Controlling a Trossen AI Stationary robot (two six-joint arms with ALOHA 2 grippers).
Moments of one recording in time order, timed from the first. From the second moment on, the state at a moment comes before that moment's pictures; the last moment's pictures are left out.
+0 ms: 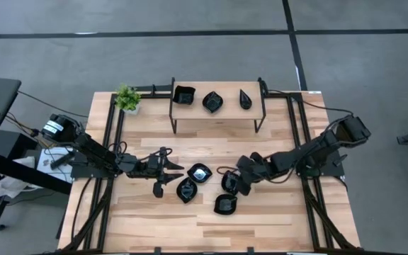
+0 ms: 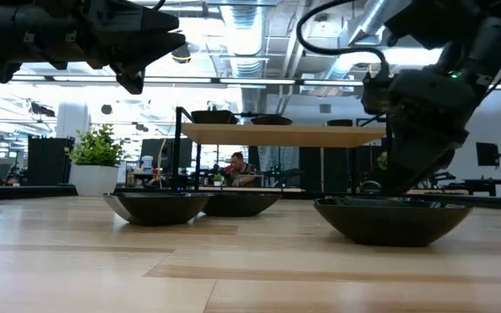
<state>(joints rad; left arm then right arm) -0.42 1.57 0.26 1.24 -0.37 -0.09 0.32 1.45 0.63 -0.20 0.25 0.82</state>
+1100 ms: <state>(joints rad) -0.42 1.57 0.26 1.24 -0.37 -0.09 0.28 1.53 0.64 -0.12 0.07 0.79</state>
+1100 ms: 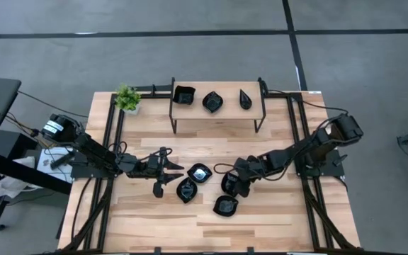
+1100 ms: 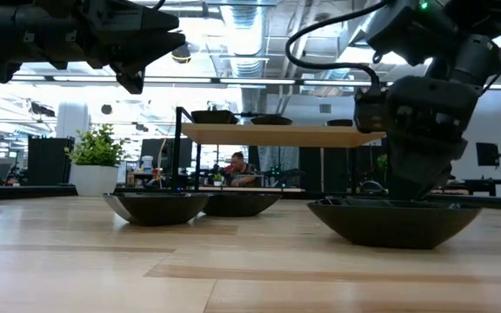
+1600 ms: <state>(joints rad) -0.42 1.57 0.26 1.24 -0.37 -0.09 0.26 1.49 0.63 -0.13 0.08 0.79</state>
